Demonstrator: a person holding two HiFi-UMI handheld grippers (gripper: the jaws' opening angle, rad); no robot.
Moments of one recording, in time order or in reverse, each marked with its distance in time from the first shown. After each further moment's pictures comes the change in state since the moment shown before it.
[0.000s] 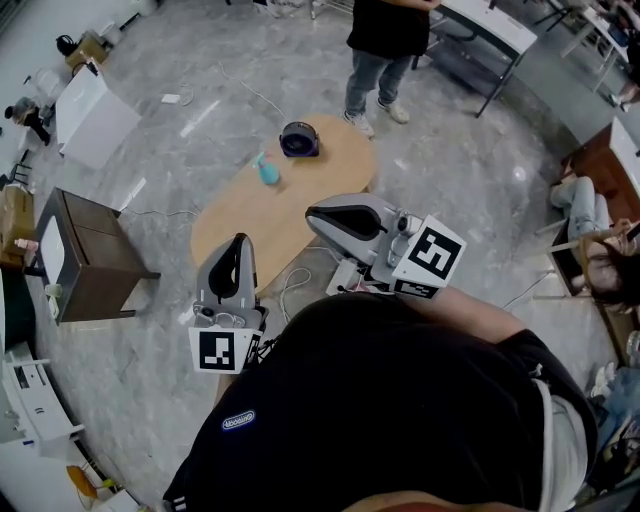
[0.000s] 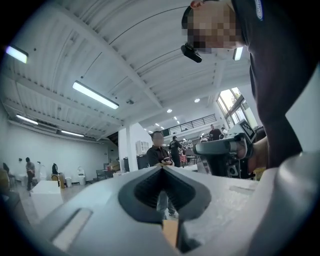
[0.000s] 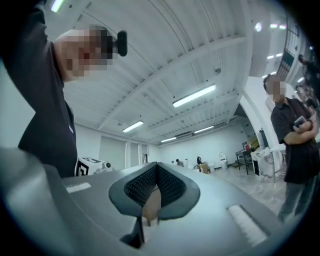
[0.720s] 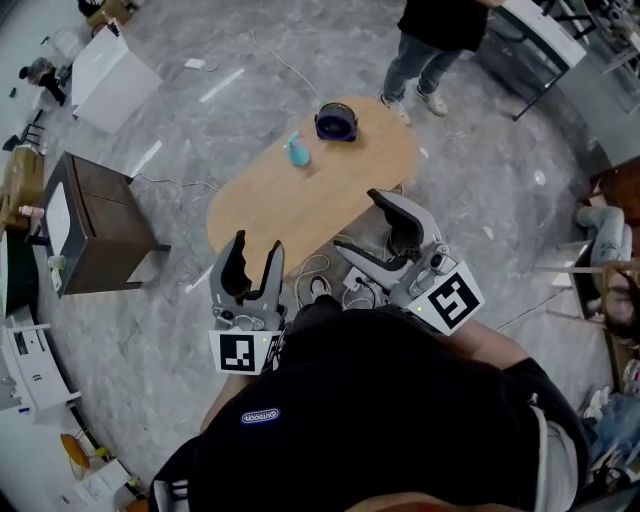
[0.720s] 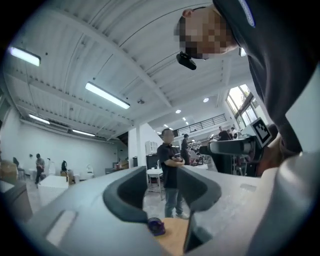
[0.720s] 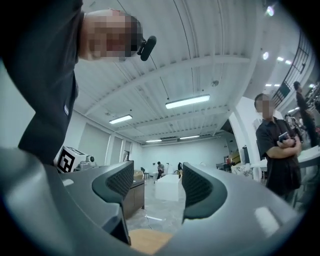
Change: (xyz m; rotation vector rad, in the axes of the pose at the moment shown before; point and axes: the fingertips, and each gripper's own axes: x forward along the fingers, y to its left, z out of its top) left arm -0.016 0.068 -0.085 -0.063 0.080 0.117; right arm 0.044 -0.036 -0.049 -0.143 -0.057 -0.222
